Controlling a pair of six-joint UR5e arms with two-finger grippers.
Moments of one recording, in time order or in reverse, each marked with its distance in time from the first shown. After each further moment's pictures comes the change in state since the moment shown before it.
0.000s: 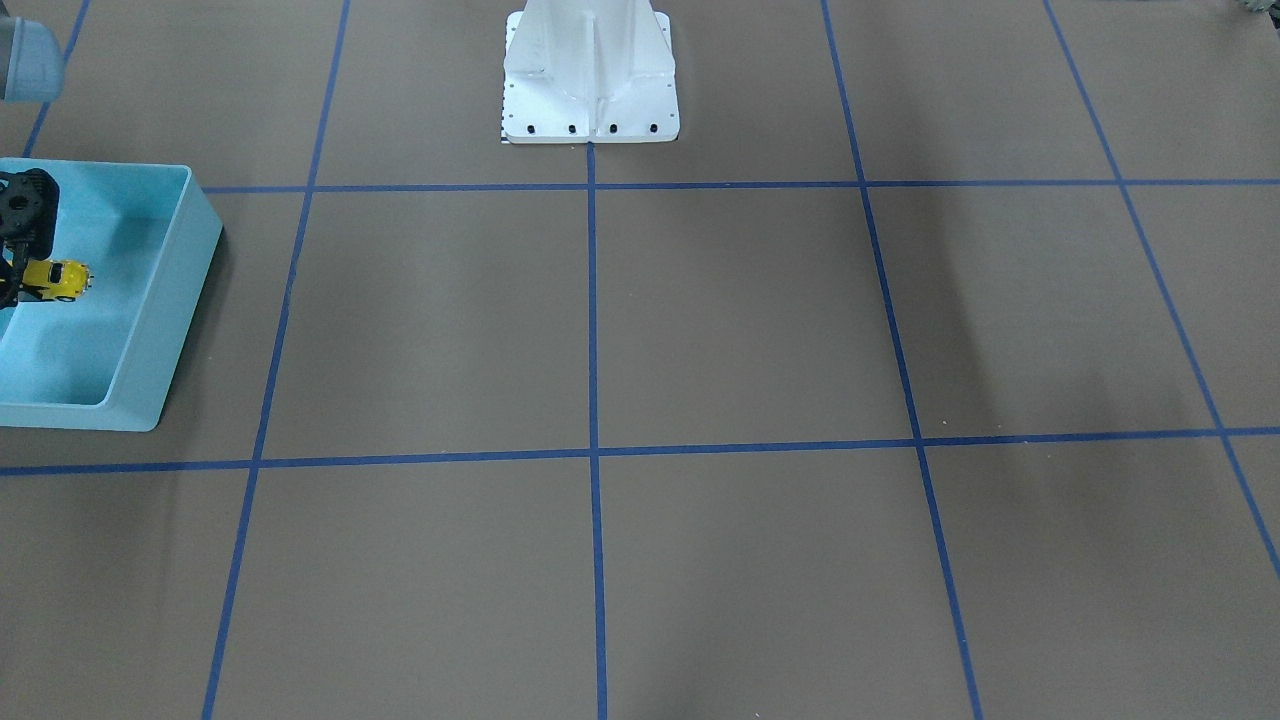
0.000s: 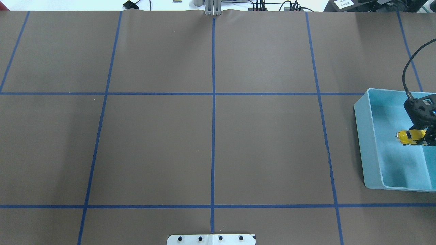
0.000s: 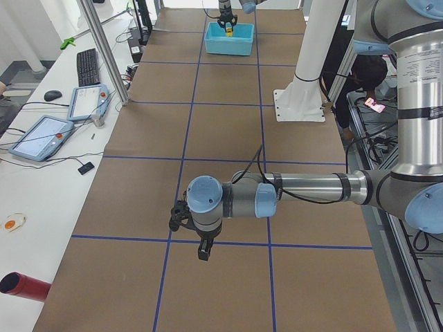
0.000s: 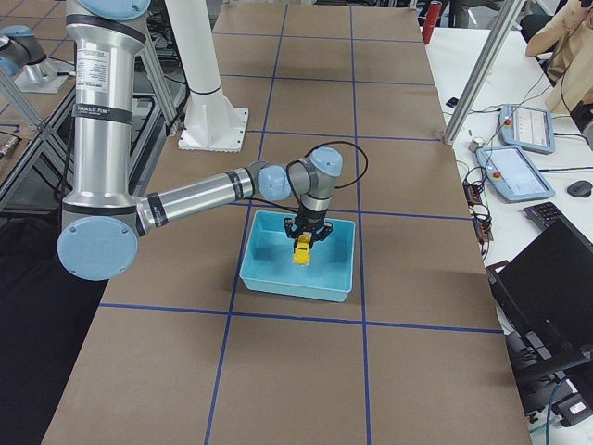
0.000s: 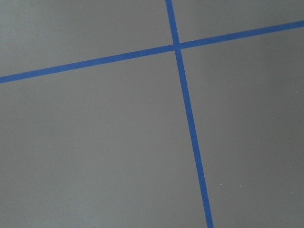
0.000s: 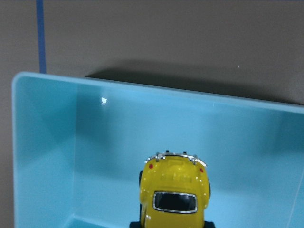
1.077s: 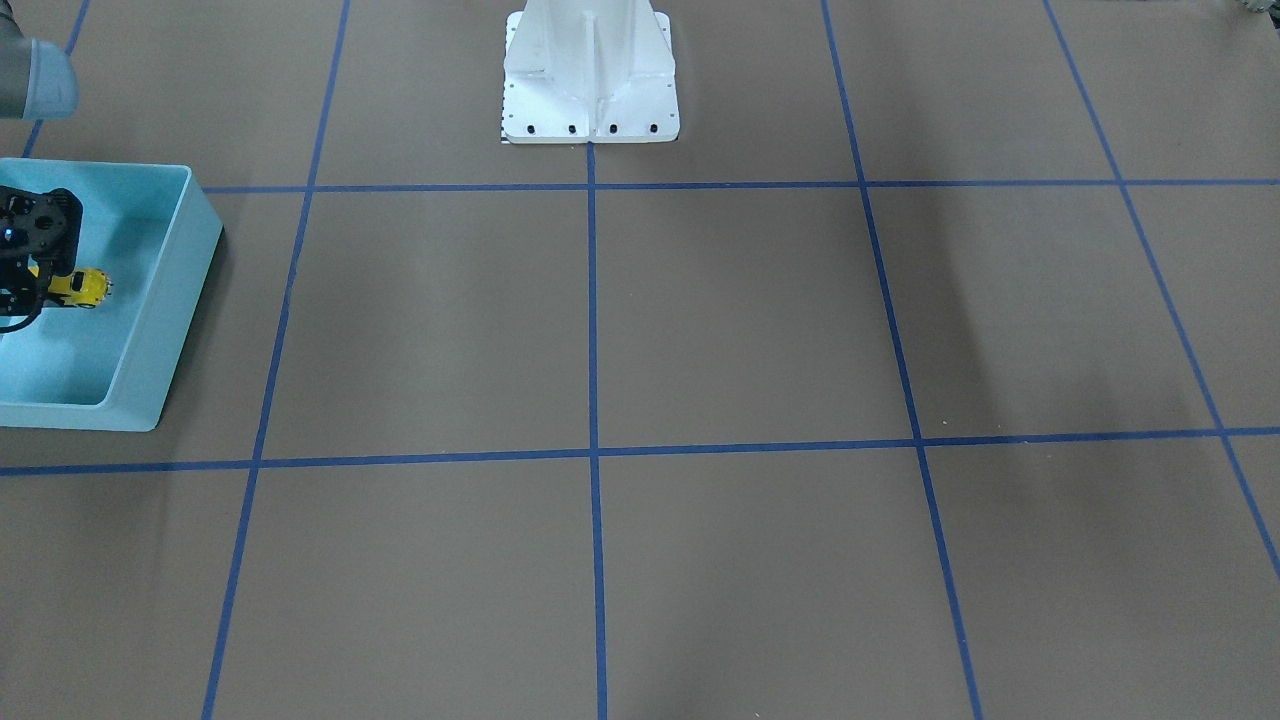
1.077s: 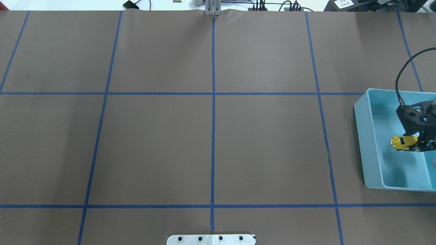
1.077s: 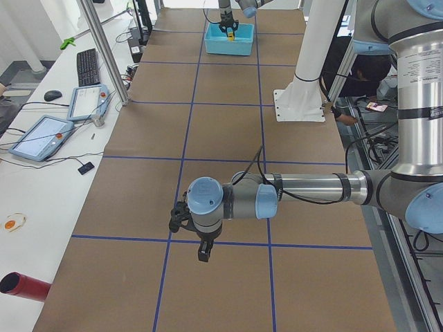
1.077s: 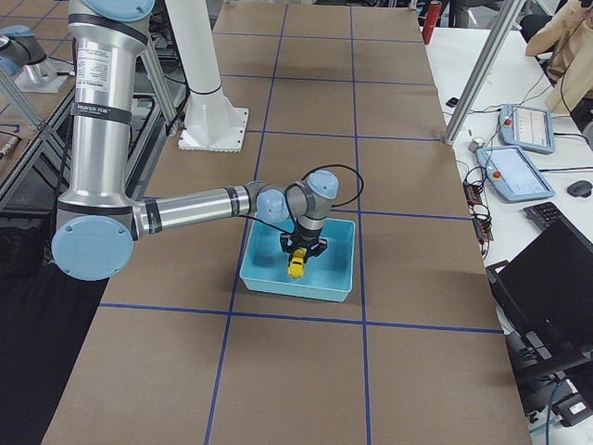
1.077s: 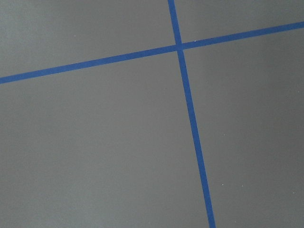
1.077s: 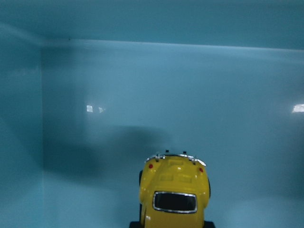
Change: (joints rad) left arm -0.009 0.000 0.004 -0.001 0.000 0.004; right arm -0.053 0.009 -0.040 0.042 0.007 0.079
